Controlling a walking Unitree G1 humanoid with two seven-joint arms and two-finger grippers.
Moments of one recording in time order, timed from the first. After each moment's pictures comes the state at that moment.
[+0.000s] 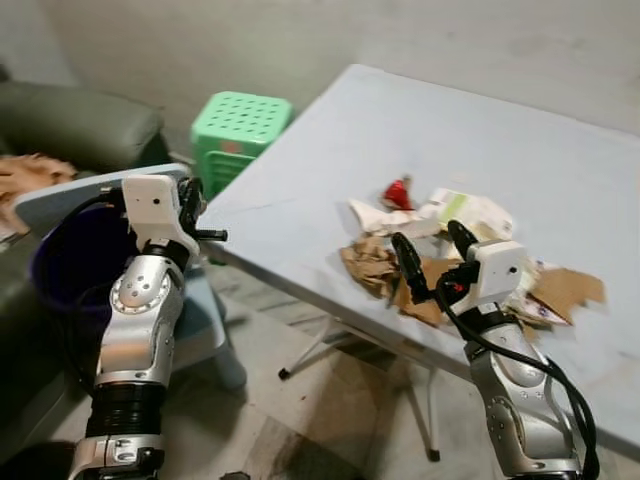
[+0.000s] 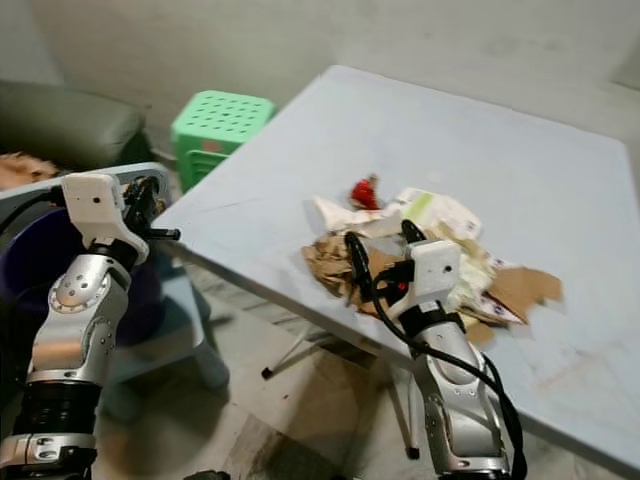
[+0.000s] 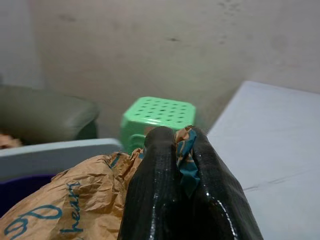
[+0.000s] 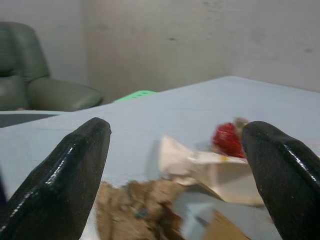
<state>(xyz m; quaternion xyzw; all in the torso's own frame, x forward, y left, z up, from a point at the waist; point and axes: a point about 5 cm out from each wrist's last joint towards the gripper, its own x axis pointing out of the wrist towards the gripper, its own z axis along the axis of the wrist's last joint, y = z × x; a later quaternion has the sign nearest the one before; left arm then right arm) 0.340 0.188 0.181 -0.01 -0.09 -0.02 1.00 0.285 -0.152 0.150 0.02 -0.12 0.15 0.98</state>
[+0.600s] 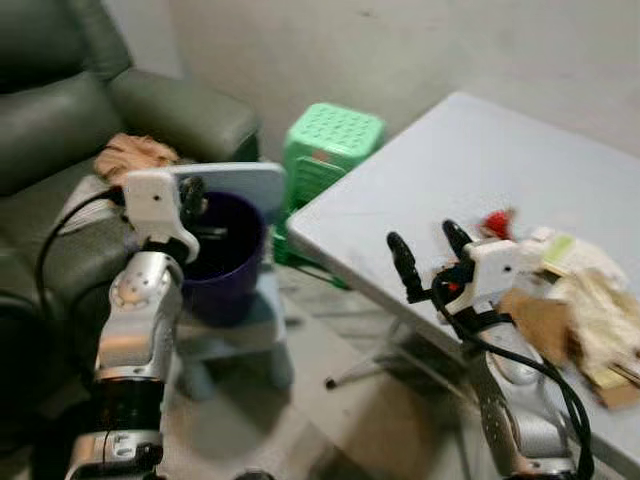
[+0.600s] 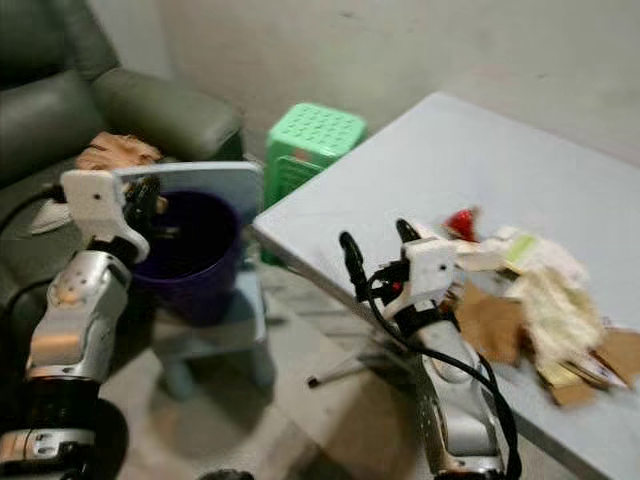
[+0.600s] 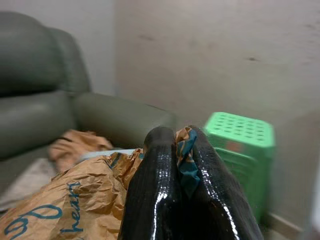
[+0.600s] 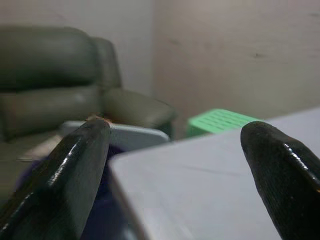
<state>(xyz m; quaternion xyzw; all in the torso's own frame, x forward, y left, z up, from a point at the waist) 0.342 0.192 0.187 -0.01 -0.09 -0.02 1.00 0.288 -0.144 0.154 0.03 -0.12 0.17 0.98</state>
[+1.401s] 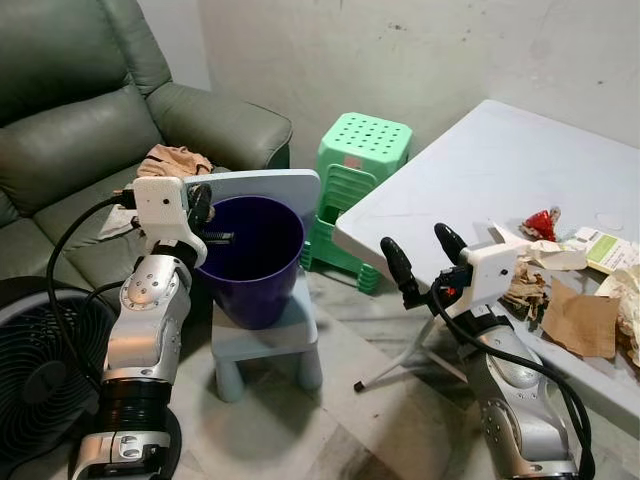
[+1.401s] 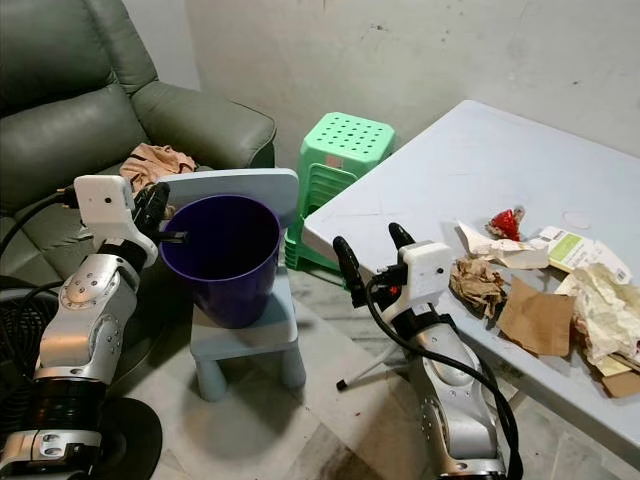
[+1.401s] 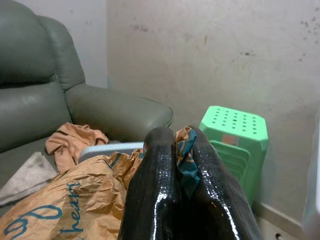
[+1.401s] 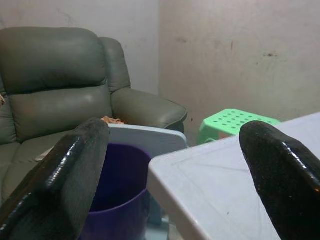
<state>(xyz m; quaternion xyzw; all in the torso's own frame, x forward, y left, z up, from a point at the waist) 0.343 0.181 0.177 -0.03 -0.06 -0.02 1.00 0.282 -0.146 0.144 0.03 -0.11 0.18 0.98</state>
